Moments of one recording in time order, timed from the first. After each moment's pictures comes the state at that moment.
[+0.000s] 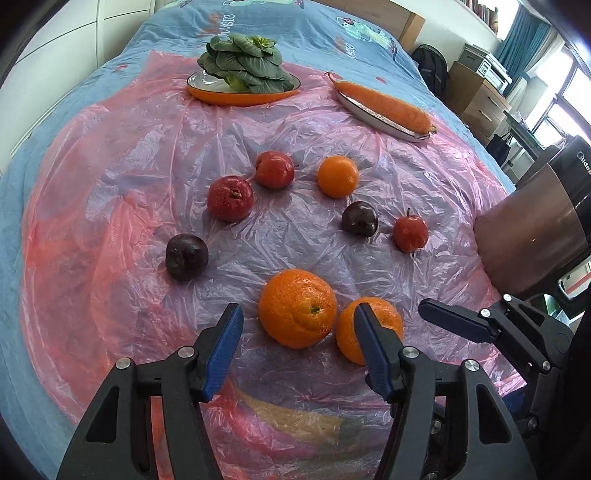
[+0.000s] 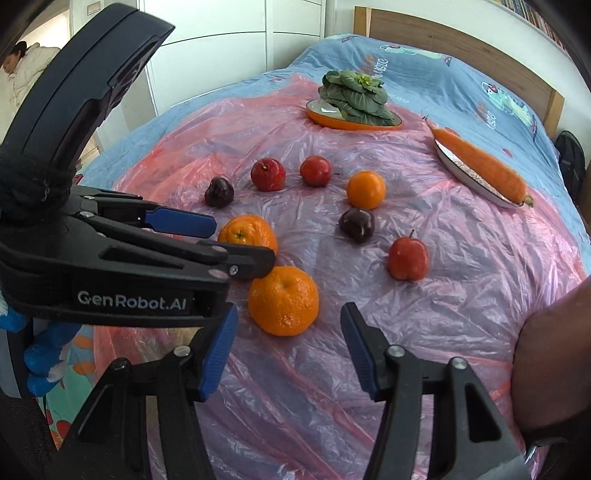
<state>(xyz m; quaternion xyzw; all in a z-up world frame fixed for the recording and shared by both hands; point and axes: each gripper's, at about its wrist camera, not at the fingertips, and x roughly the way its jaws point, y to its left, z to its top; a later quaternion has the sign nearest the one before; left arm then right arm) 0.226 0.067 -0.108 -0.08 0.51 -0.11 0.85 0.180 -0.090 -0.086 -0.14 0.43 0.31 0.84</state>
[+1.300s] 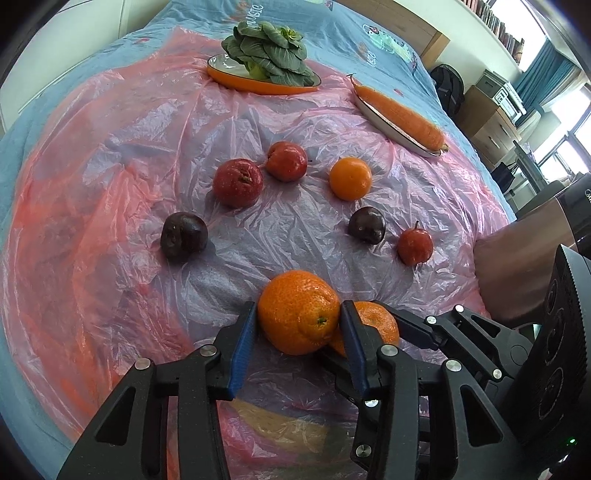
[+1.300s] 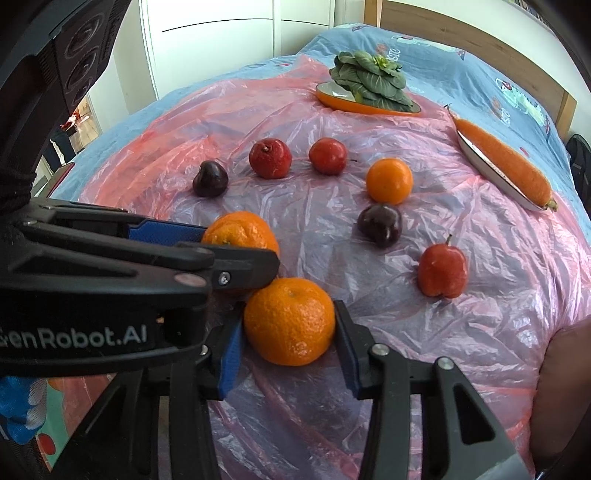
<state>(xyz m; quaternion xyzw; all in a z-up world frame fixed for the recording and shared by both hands) 0.227 0.071 -0.119 -0.14 0.51 -0.09 0.85 0.200 -0.072 -0.112 -0.15 0.44 0.31 0.83</state>
